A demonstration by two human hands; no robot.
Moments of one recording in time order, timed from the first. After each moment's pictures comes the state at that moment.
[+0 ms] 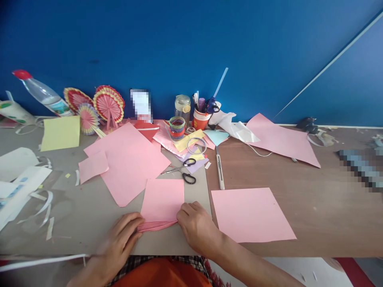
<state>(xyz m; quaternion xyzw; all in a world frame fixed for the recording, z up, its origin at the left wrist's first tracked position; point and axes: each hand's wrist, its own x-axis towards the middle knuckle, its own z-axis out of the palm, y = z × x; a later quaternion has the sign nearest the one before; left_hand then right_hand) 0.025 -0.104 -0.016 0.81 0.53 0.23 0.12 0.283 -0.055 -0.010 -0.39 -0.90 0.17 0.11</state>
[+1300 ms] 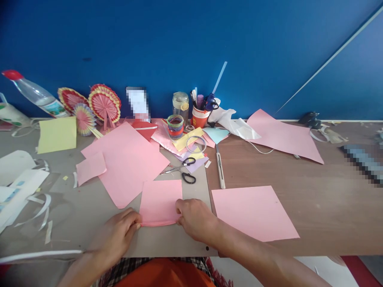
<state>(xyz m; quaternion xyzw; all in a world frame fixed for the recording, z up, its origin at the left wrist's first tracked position) 0.037 -0.072 0.024 0.73 0.63 -0.02 0.26 0.271 -0.025 0.020 -0.51 -0.78 0.36 -0.07</state>
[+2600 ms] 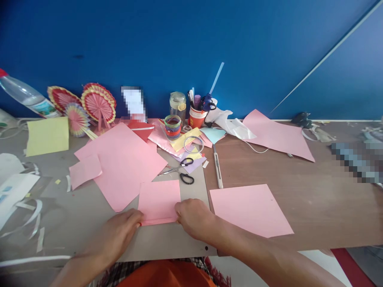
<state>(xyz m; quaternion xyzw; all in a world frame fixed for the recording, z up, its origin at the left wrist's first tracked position) 0.034 -0.057 0.030 0.78 0.55 -0.14 0.25 0.268 -0.017 0.021 -0.46 -0.82 0.30 -0.17</state>
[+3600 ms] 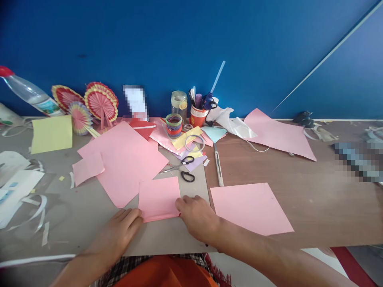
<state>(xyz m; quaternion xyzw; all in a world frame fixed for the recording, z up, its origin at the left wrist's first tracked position) 0.035 -0.068 0.026 0.85 0.48 -0.16 0.13 0.278 -0.031 0.017 -0.44 -0.86 0.22 -0.11</state>
